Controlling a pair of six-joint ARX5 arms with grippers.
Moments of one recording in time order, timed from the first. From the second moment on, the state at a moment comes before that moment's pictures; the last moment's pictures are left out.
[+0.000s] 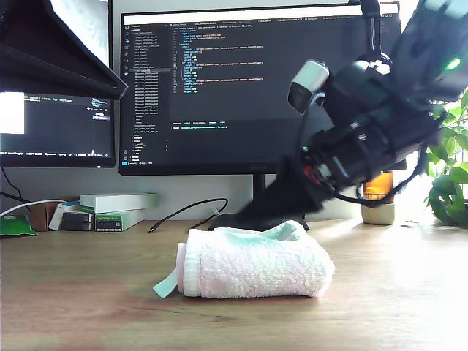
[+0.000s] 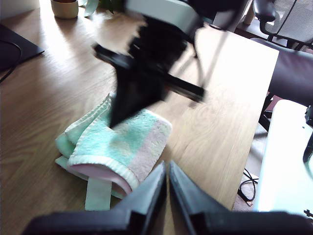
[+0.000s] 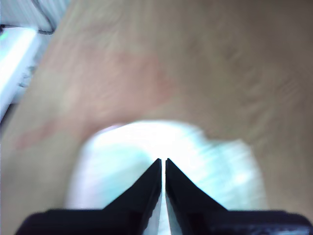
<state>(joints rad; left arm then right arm) -0.52 0.85 0.54 -0.22 0.60 0.08 0.41 1.82 0.96 0.00 -0.93 -0.77</state>
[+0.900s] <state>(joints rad) -0.52 0.85 0.54 -0.24 0.60 0.08 0.44 1.90 1.03 -0.26 -0.74 -0.92</state>
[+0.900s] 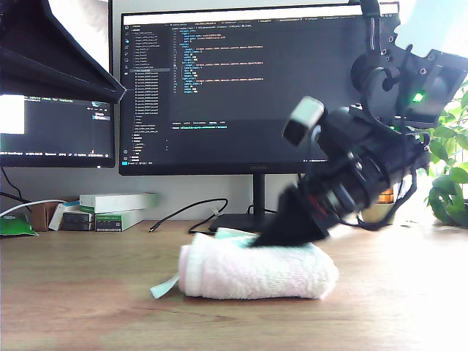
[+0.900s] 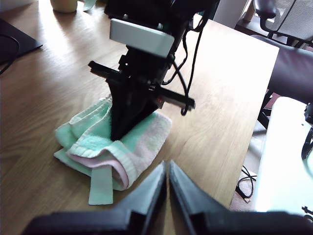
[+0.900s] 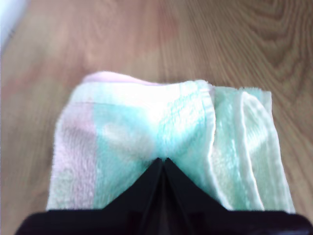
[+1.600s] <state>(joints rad) -0.52 0.85 0.54 -0.25 0.60 0.08 0.53 1.85 1.10 -0.32 -0.22 -0.02</state>
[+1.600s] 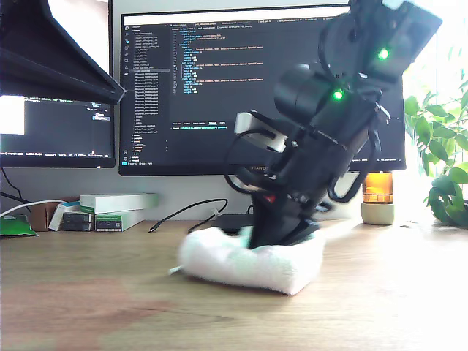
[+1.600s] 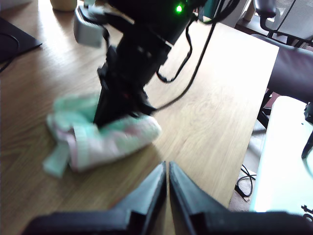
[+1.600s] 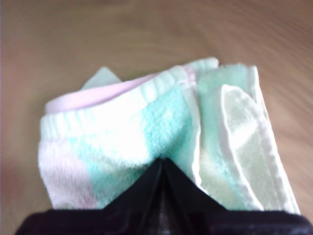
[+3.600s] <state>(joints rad) -0.52 0.85 0.54 -0.25 0.65 0.06 0.45 1.35 0.63 -0.61 0.22 0.73</state>
